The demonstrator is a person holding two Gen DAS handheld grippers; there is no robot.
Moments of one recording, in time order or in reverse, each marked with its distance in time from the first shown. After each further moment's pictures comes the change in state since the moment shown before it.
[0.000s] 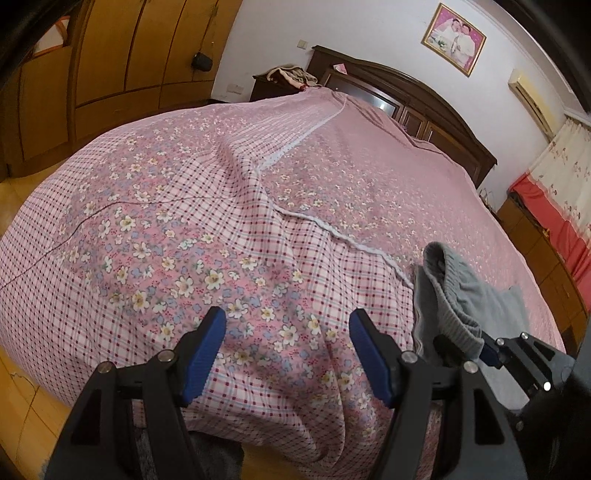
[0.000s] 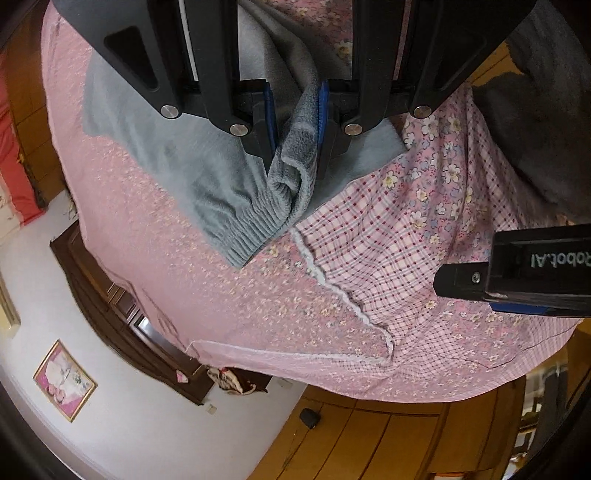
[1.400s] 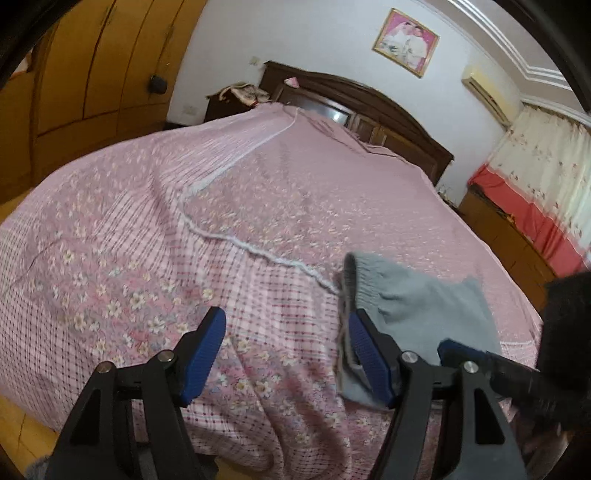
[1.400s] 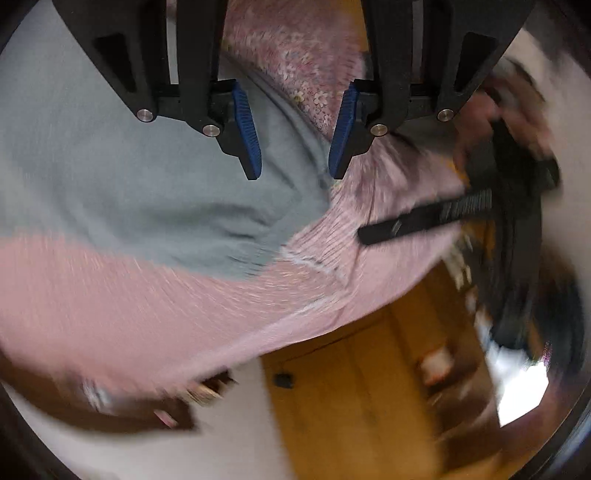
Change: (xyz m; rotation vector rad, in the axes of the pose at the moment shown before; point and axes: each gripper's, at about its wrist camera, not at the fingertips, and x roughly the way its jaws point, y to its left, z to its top) left arm -0.016 -0.031 0.000 0.094 -0.060 -0.135; right arm -0.035 -0.086 -0.050 0.312 -0.182 0.534
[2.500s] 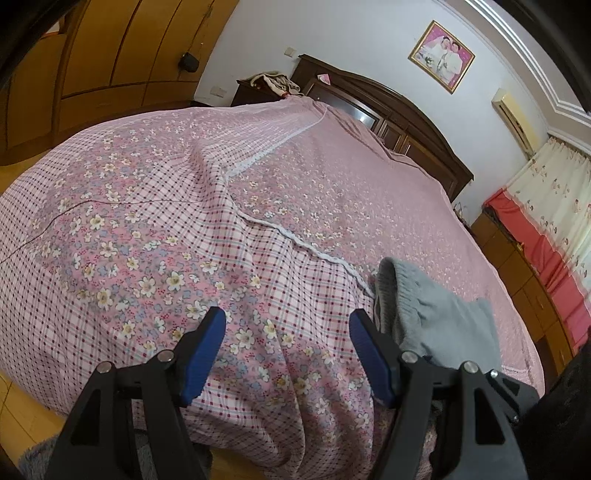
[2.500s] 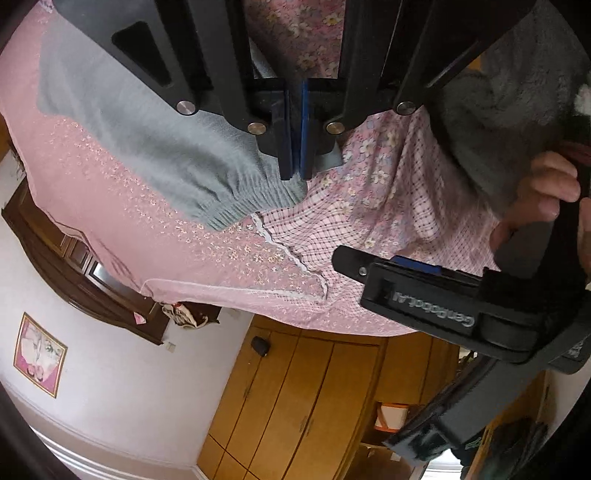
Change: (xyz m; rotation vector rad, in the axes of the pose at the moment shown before) left arm 0.004 0.032 -0.002 -0.127 0.024 0.012; right arm 0.024 0.064 -0.010 -0.398 -0.100 -0.223
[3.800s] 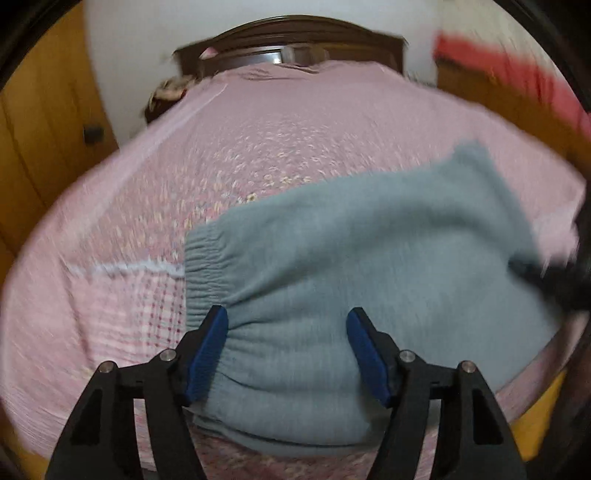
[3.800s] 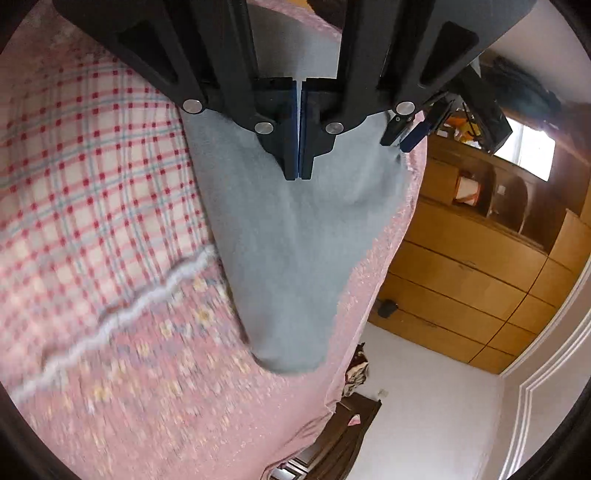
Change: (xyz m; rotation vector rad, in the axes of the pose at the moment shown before) left arm 0.078 -0.182 -0.052 0.664 0.139 0.193; right arm -0.081 -0.253 -0.207 1.373 0.081 0.264
